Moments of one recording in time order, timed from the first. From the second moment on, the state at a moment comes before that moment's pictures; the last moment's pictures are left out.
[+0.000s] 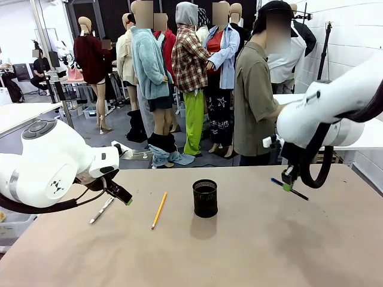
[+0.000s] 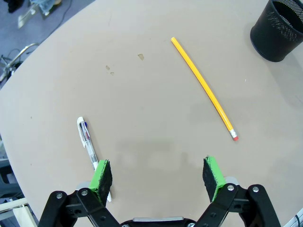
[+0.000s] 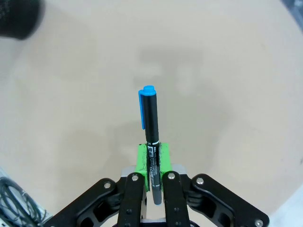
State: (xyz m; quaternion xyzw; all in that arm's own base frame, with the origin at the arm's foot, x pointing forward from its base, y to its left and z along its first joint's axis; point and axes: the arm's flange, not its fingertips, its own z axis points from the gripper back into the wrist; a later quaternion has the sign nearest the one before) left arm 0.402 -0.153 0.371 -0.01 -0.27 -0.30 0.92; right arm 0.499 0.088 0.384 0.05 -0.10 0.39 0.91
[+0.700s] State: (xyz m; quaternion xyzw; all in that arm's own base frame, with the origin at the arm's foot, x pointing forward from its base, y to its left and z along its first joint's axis) left arm 0.402 -0.153 0.371 -0.01 -0.27 -0.30 0.92; right arm 0.477 0.159 0.449 0.36 -0.28 0.59 0.67
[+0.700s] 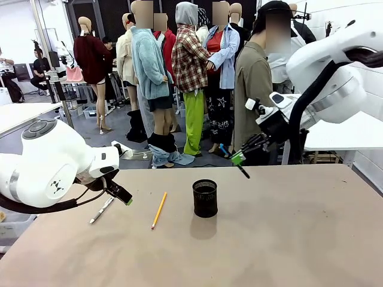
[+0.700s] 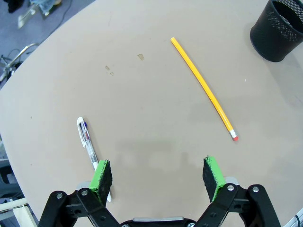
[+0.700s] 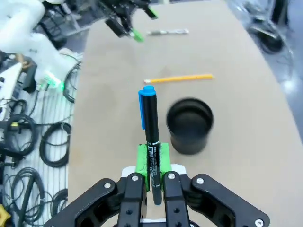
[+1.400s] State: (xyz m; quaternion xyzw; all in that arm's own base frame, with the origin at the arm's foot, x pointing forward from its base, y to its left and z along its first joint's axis) left arm 0.402 -0.153 0.371 -0.01 -0.27 -0.30 0.92; right arm 0.523 0.244 0.401 0.45 -0.32 0.61 0.57
